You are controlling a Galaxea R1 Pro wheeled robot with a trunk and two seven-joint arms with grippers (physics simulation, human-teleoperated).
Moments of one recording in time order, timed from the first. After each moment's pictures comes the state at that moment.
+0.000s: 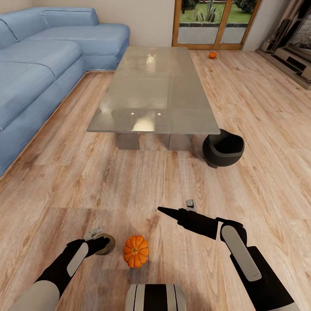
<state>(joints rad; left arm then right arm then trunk) -0.58 0.12 -0.08 -0.68 0.55 0.49 0.15 -0.43 -0.11 0.20 -1.50 -0.99 0.88 0.39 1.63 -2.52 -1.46</state>
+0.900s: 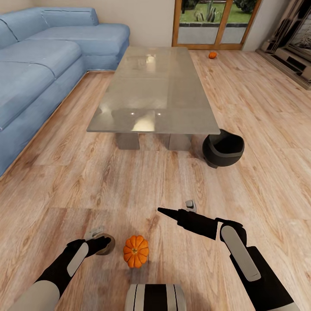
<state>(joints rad) -0.58 0.12 -0.08 -0.68 0.55 0.49 0.12 -0.43 -0.11 0.20 -1.49 -0.98 0.88 0.39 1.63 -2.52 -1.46</state>
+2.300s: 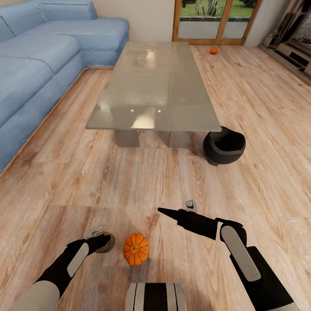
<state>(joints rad) -0.57 0.12 -0.10 -0.68 0.56 0.42 0.12 -0.43 -0.11 0.20 -1.49 -0.98 0.88 0.39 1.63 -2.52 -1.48</state>
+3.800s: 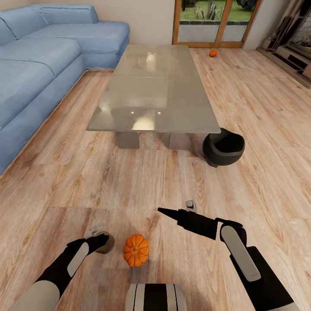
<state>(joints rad) -0.57 0.12 -0.09 -0.69 0.56 0.43 0.12 -0.43 -0.11 0.20 -1.49 -0.98 0.88 0.39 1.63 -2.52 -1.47</state>
